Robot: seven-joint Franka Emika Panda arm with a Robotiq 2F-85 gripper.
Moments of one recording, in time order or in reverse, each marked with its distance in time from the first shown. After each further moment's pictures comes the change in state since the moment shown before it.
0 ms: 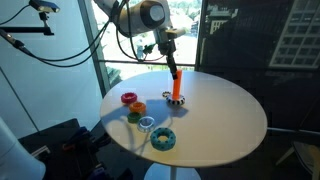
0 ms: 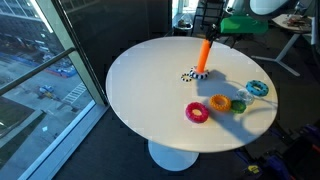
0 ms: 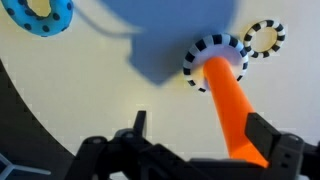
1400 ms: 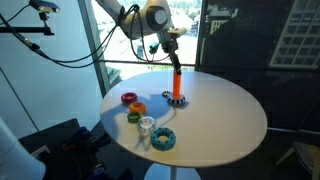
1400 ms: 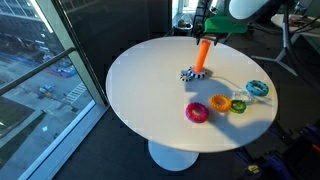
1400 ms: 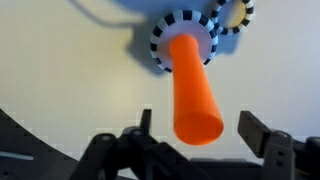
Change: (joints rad) arm 0.113 0.117 -0.076 0.139 0.005 0.062 0.009
